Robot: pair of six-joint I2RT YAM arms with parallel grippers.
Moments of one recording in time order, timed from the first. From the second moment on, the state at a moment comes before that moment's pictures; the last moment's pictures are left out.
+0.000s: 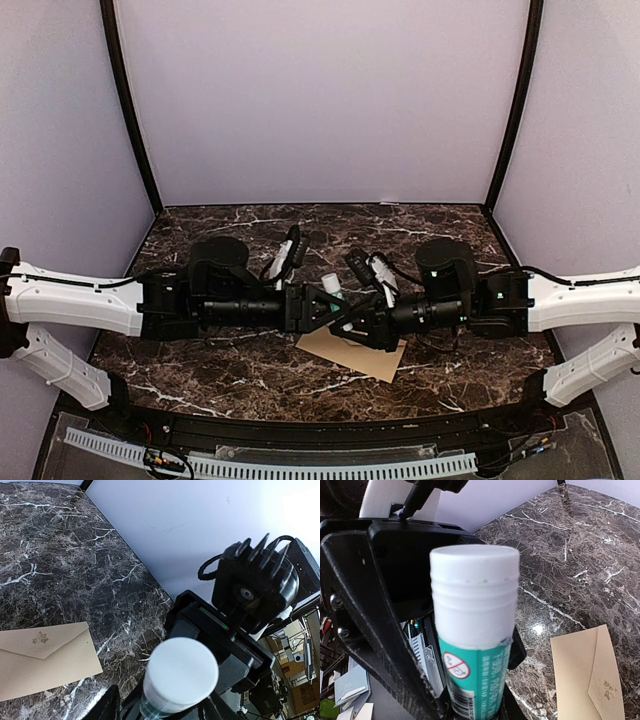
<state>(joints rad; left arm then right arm) -1.16 1.34 0.87 0.19 0.16 -0.78 1.15 1.23 0.81 -0.01 -0.26 0.37</state>
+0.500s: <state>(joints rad) -1.13 1.34 0.87 0.20 0.16 -0.79 1.15 1.24 0.81 -0.01 -0.27 0.36</state>
